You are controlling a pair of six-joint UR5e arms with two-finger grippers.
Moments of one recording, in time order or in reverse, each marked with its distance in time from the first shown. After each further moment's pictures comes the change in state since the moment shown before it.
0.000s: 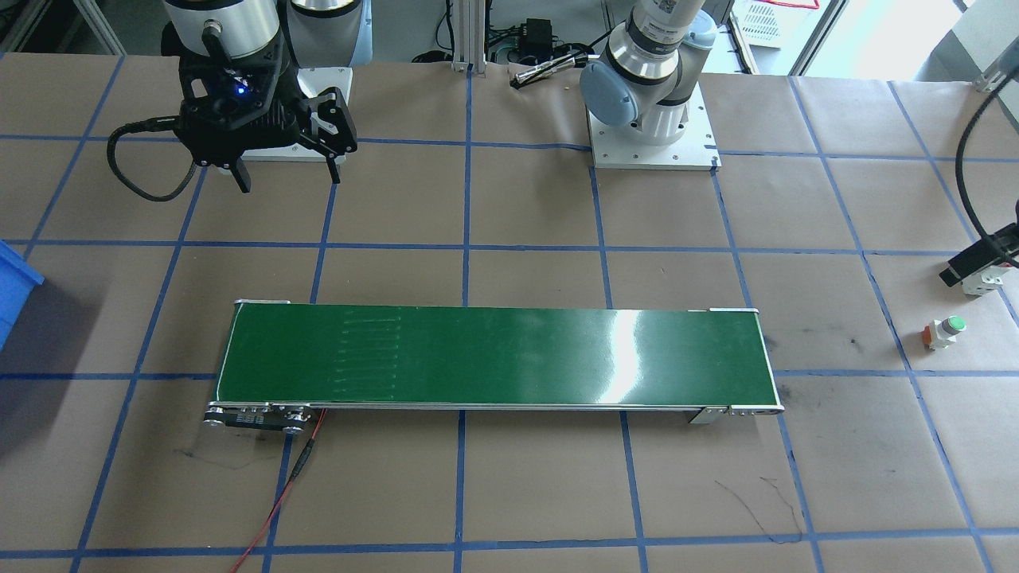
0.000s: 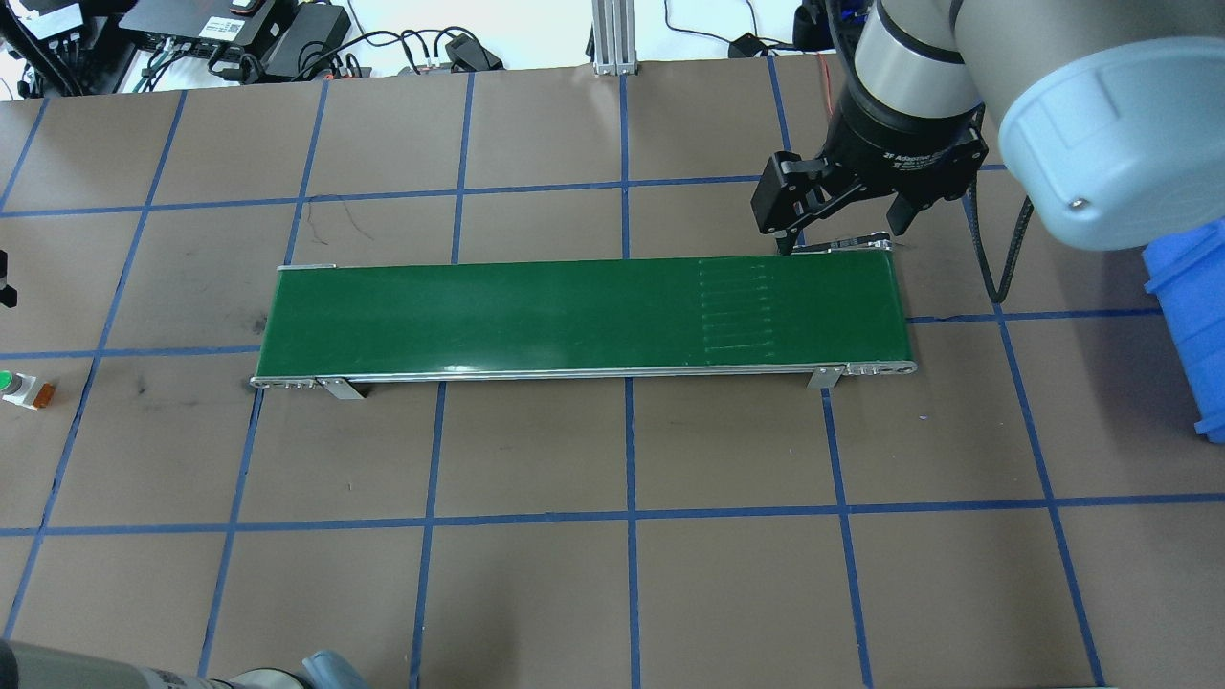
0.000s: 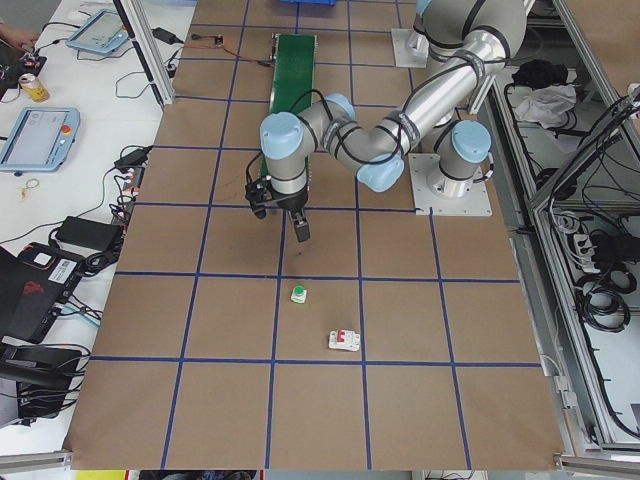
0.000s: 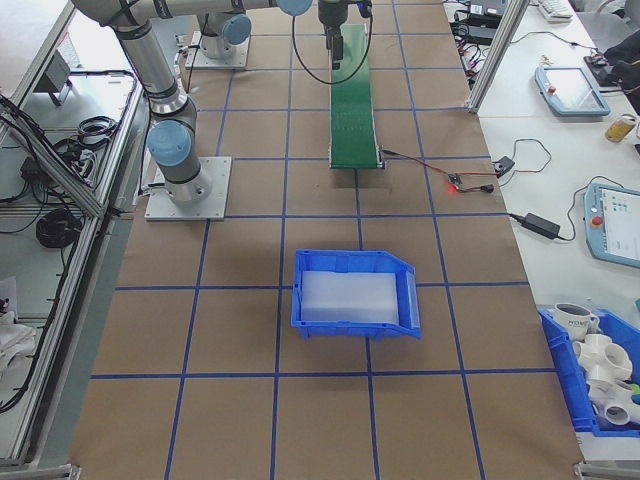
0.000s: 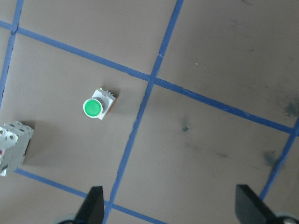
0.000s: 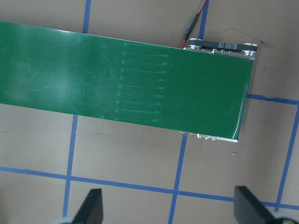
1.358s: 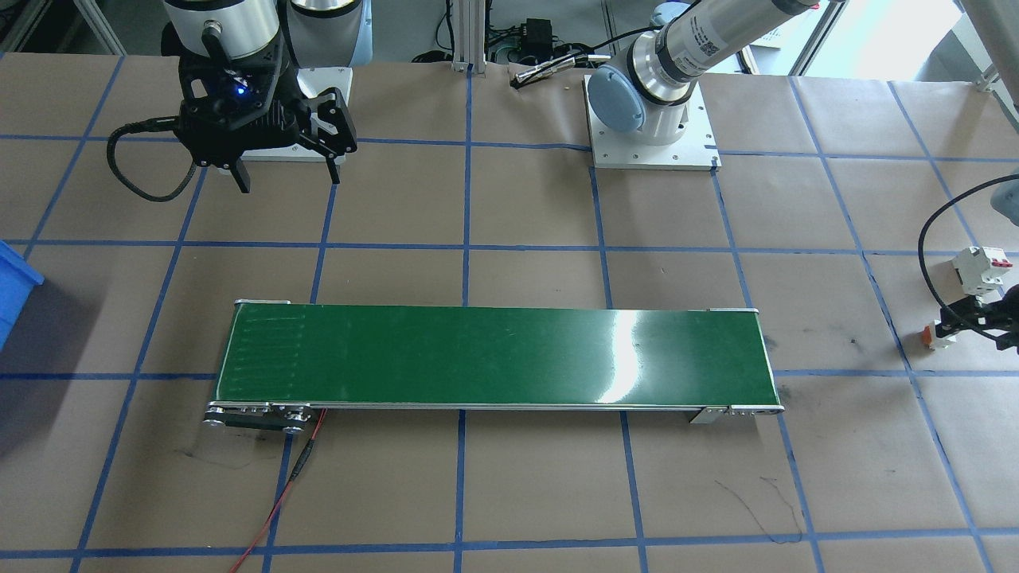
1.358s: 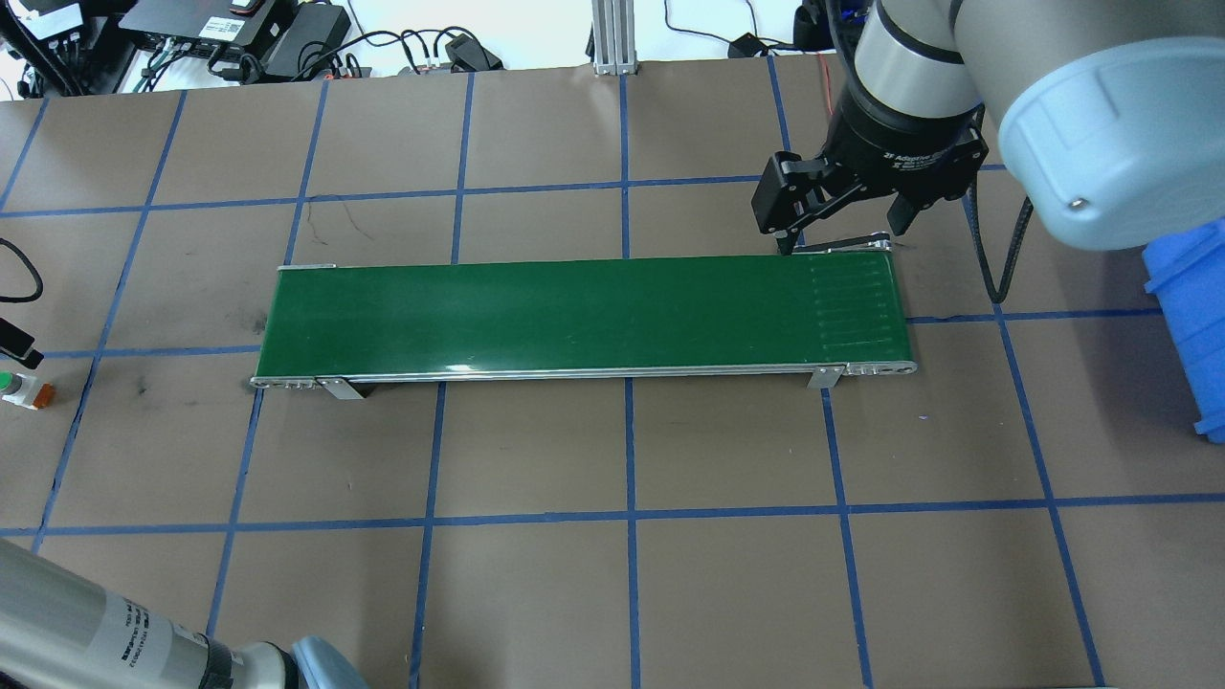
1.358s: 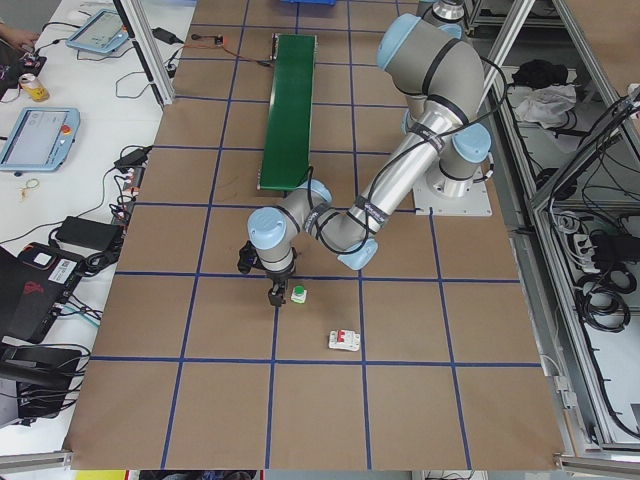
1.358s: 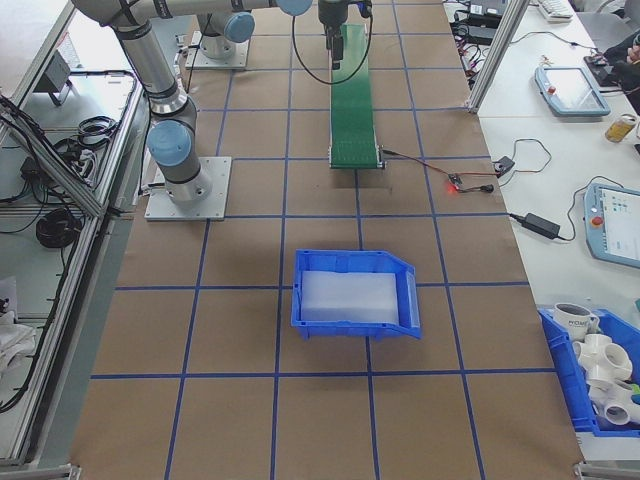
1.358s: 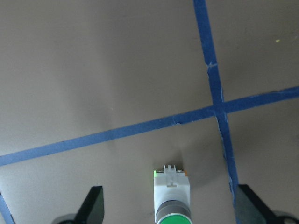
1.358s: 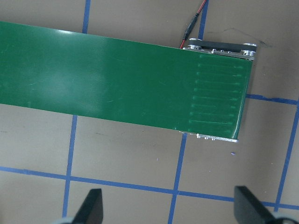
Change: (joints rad) left arm 0.087 -0.327 0.052 0.263 0.012 0.683; right arm 0.000 0.000 0.000 0.000 -0.002 0.000
